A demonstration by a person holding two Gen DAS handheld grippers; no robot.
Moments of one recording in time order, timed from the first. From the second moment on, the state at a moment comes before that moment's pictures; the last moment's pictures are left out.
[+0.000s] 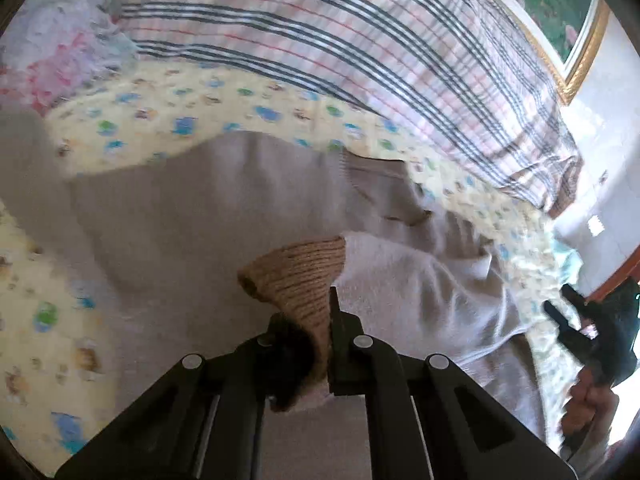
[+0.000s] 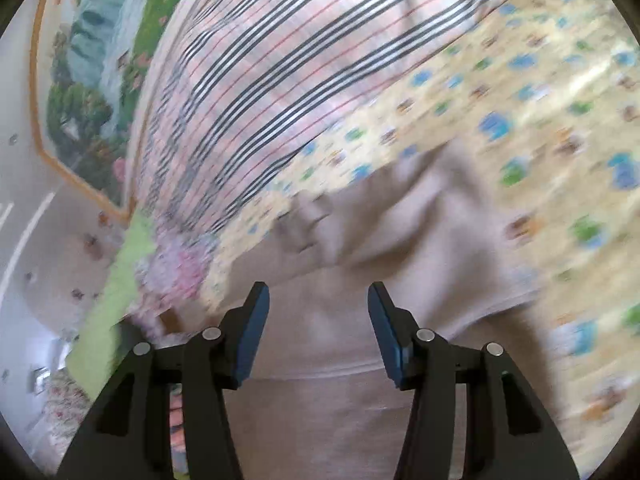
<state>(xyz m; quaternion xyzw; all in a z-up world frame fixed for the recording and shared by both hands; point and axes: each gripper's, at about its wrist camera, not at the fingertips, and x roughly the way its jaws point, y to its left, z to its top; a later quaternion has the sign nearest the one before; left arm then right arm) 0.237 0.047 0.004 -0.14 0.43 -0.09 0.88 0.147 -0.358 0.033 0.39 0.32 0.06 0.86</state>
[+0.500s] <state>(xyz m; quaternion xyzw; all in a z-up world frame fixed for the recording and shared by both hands) 0.224 0.071 -0.016 -0.16 0.46 -0.09 0.87 0.223 -0.394 -0.024 0.31 0.43 -0.05 0.84</state>
